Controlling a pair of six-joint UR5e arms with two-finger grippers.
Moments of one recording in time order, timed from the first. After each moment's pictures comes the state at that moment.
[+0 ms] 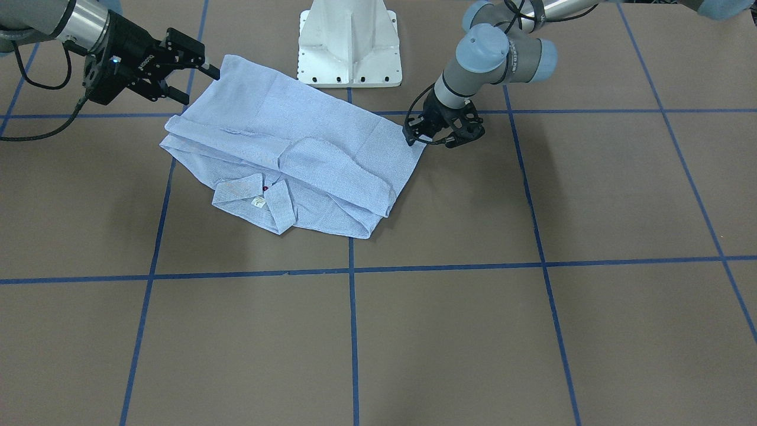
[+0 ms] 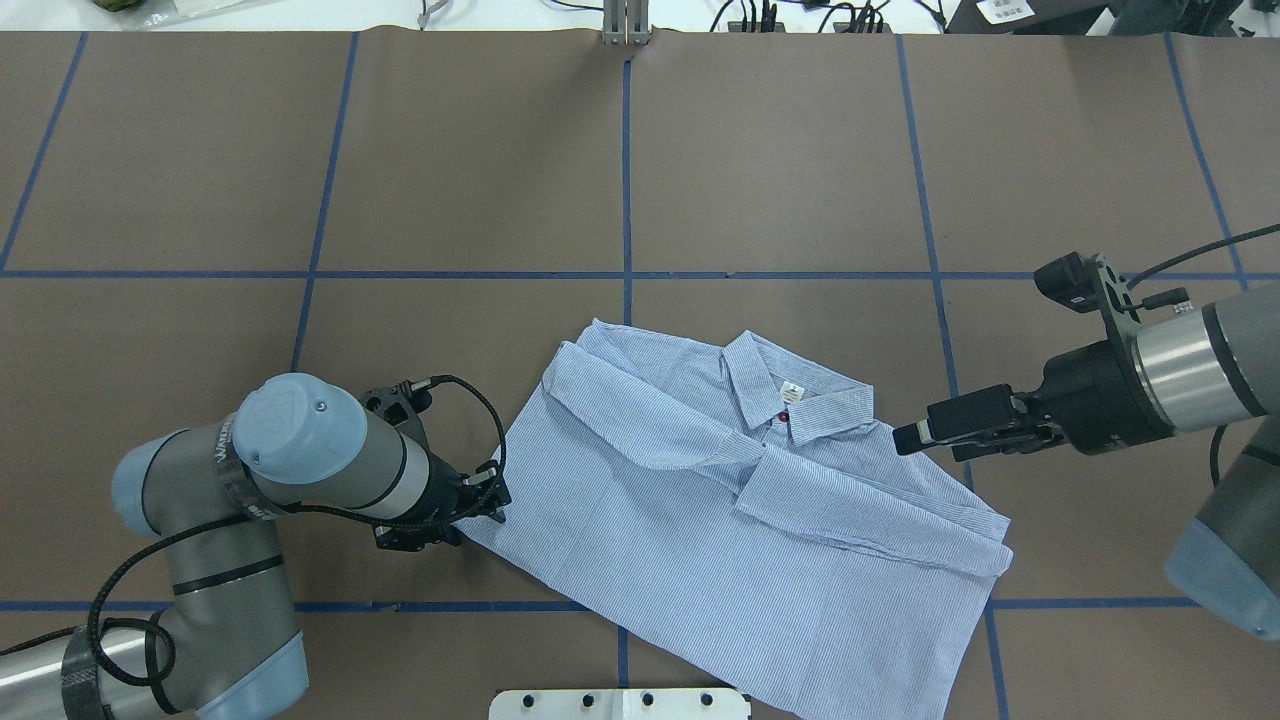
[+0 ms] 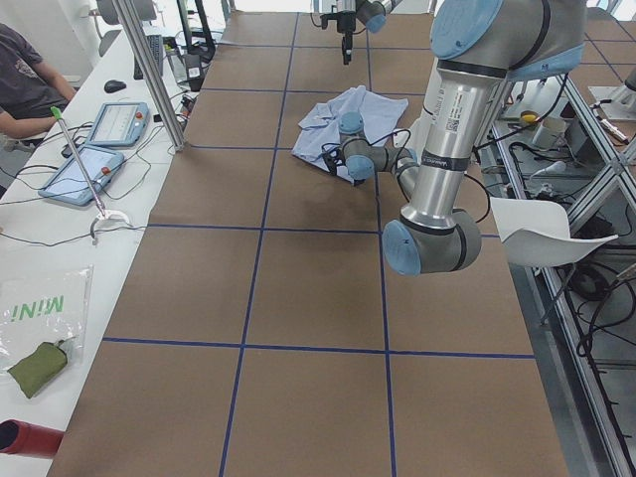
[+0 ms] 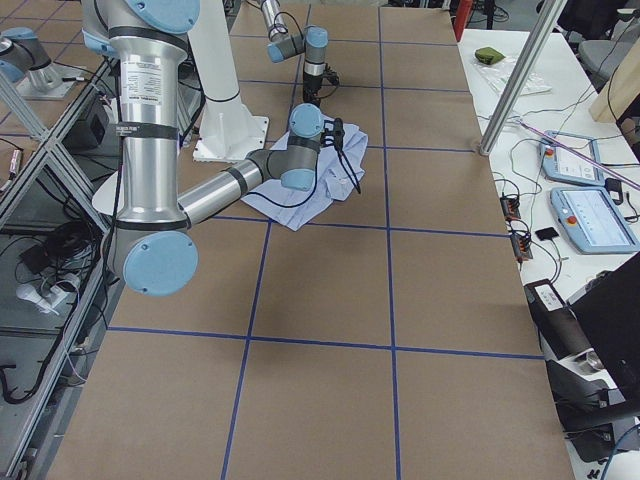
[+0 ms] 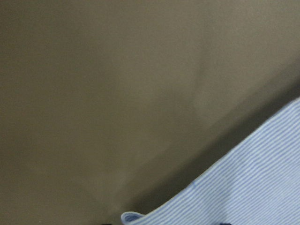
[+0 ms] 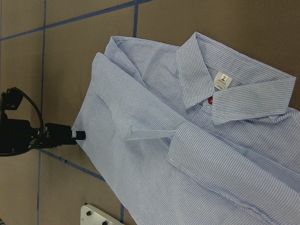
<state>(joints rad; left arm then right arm) -0.39 -1.91 -1.78 -2.00 -1.98 -1.80 0.74 -1.60 2.05 -0.65 2.35 1.37</state>
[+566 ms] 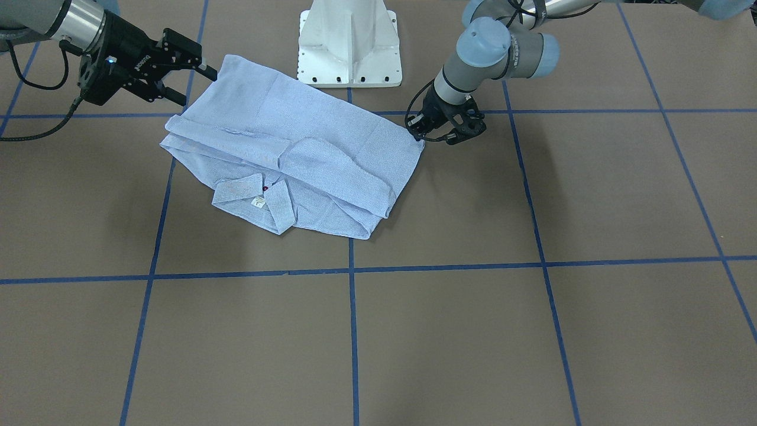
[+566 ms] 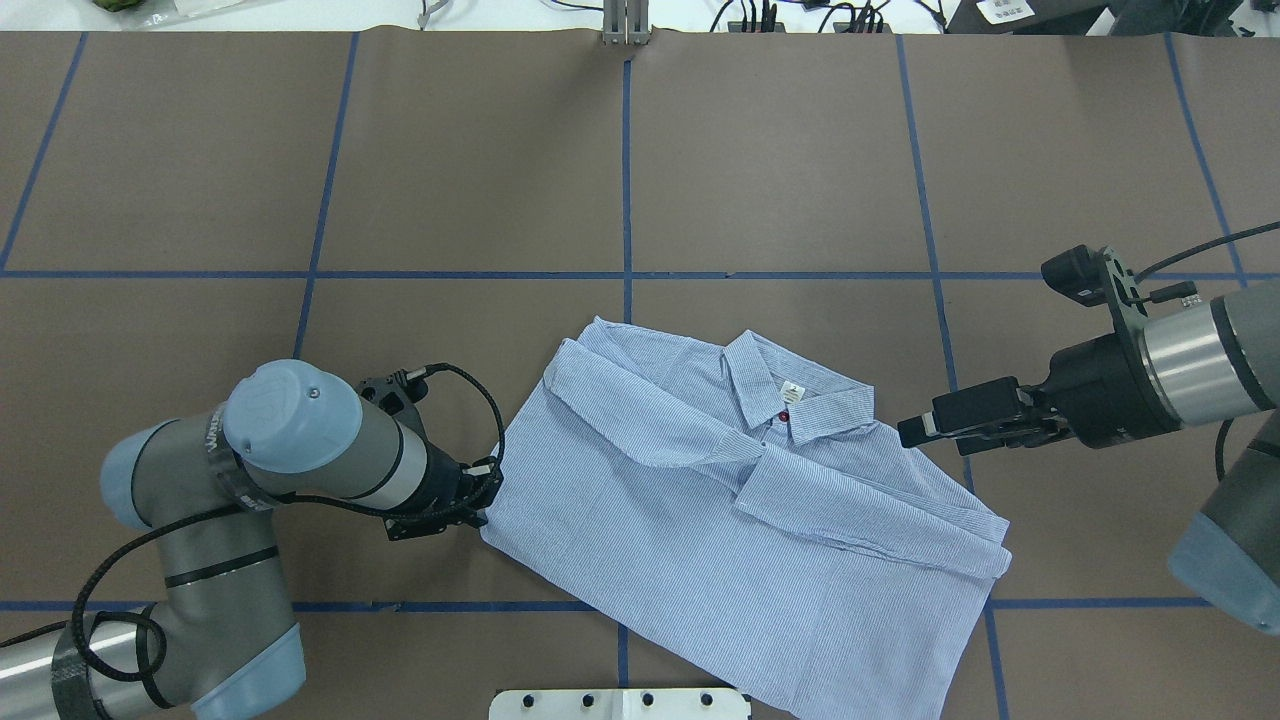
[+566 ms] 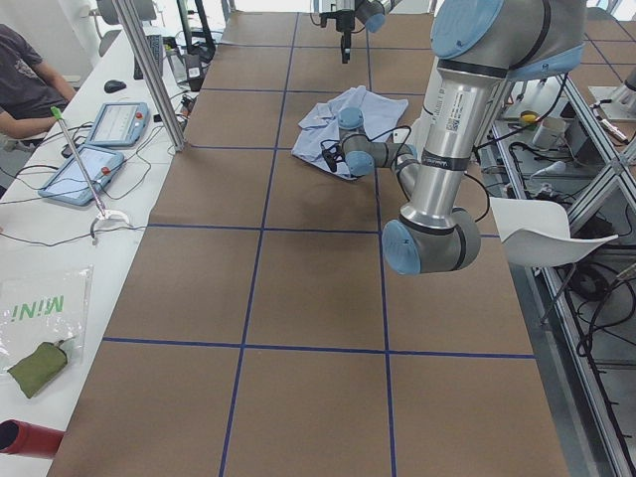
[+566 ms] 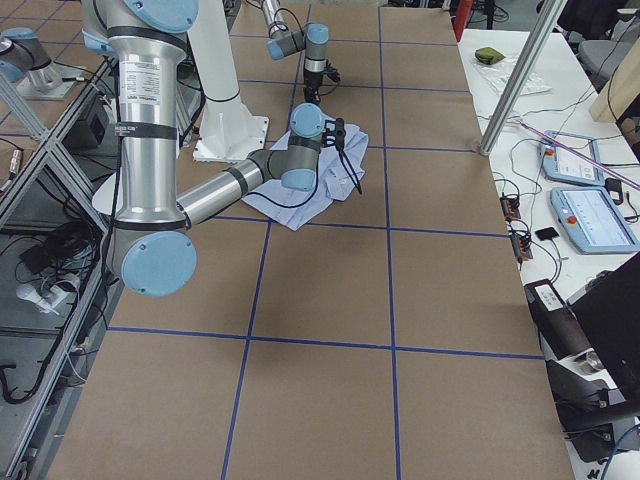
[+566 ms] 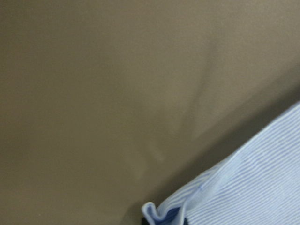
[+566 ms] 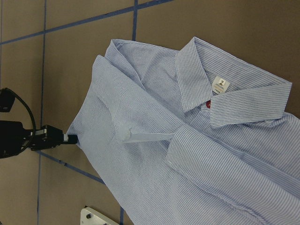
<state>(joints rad) -0.42 -1.92 -1.81 -1.96 -1.99 -1.81 0.76 -1.60 2.04 -0.65 2.36 1.37</state>
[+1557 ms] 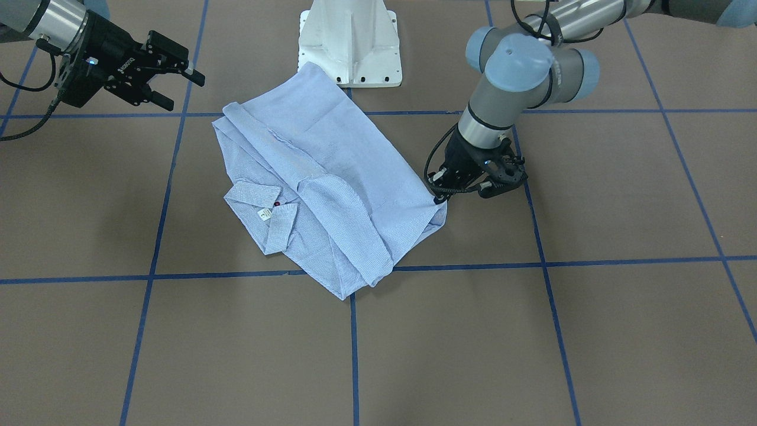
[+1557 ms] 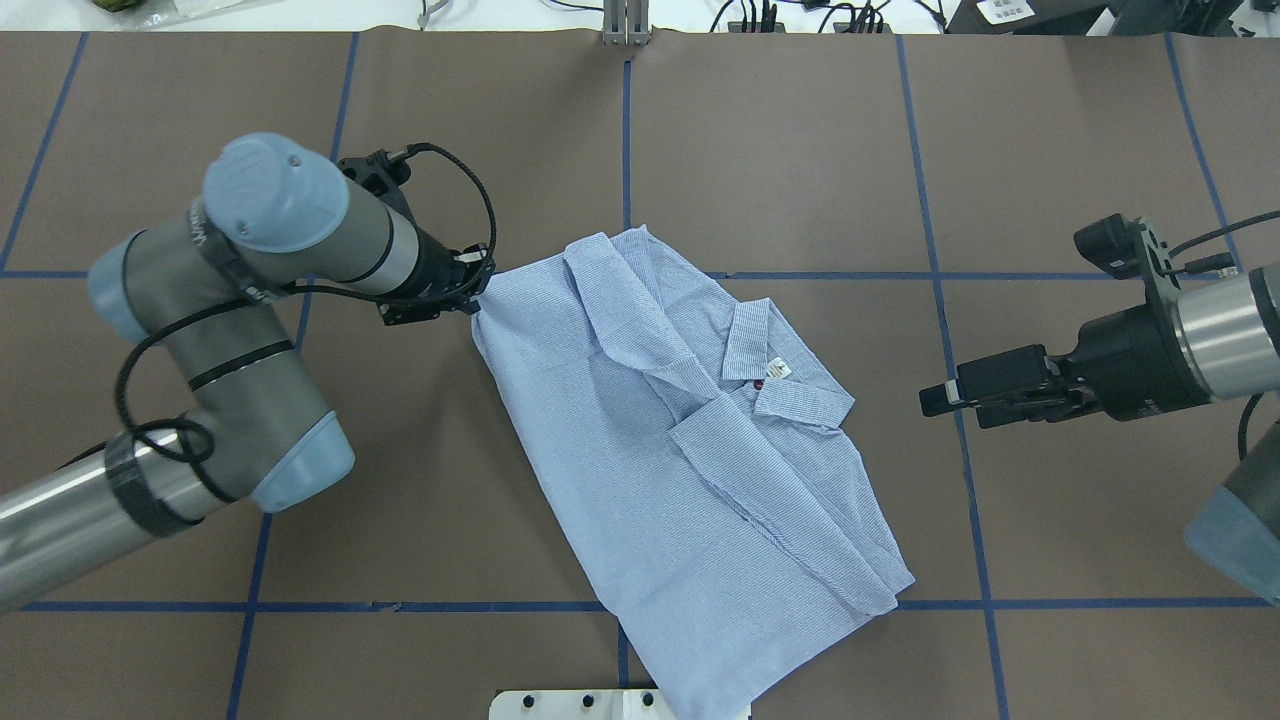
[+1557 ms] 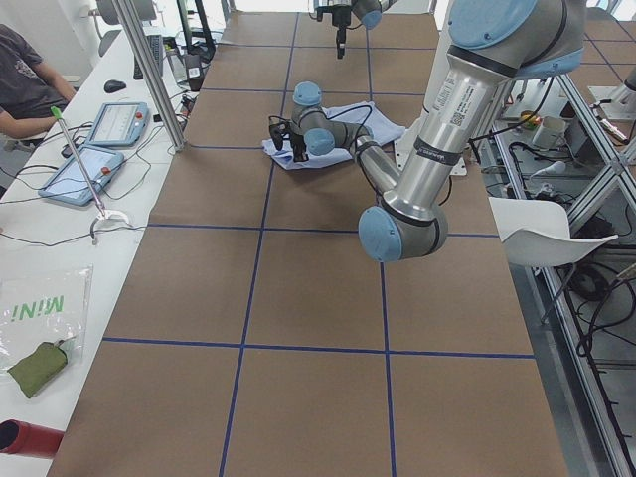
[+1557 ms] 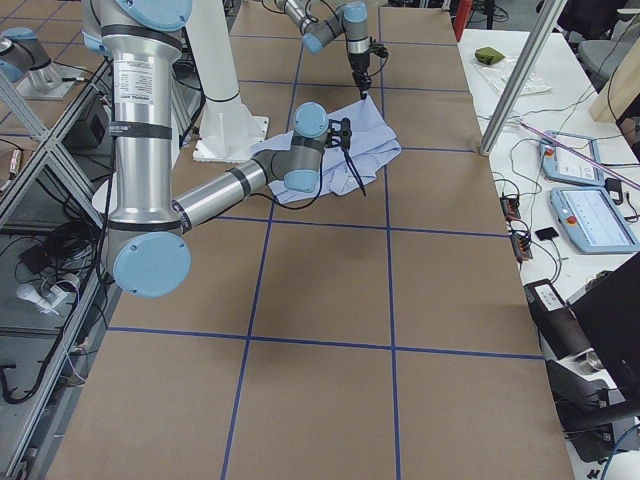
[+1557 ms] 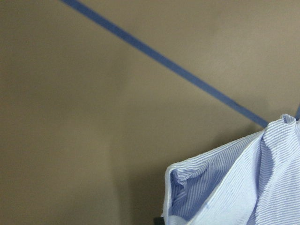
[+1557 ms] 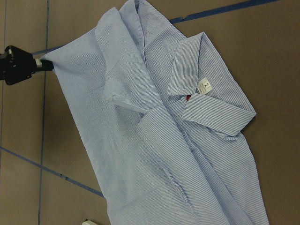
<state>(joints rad) -0.68 -2.15 -1.61 -1.93 -1.92 -1.60 0.82 -1.60 2.04 -0.65 2.39 1.37</state>
